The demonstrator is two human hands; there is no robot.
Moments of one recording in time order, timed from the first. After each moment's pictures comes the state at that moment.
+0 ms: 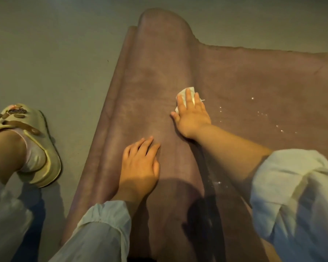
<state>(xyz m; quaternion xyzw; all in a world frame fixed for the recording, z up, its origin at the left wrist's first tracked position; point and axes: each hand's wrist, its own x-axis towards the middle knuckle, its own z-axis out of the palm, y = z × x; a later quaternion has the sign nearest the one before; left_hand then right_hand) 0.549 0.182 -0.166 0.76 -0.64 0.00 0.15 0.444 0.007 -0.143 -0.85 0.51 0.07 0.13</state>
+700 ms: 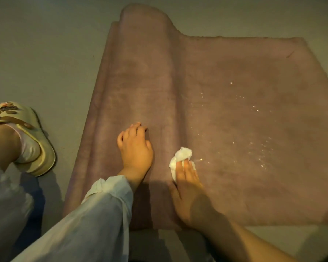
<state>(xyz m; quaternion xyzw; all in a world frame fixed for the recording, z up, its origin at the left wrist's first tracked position) 0.521 0.176 -0.156 0.82 -0.54 -0.07 0.18 0.354 0.229 -0.145 -0.78 0.54 0.01 0.32</state>
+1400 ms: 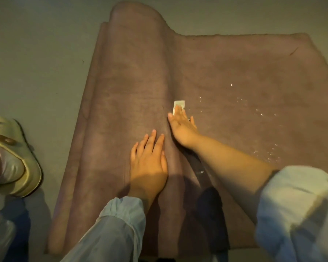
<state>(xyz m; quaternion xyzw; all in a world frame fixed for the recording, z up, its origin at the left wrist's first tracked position) 0.489 0.169 -0.166 0.77 -0.61 -0.09 0.15 0.401 0.036 -0.168 -0.74 0.55 -0.01 0.39</state>
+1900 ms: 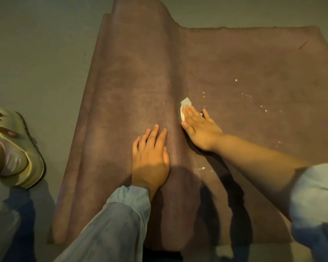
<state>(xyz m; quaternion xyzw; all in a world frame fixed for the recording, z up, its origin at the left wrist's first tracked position) 0.485 0.169 -0.160 0.77 -0.61 -0.09 0.16 0.351 0.035 -0.169 -0.86 0.46 0.10 0.21</state>
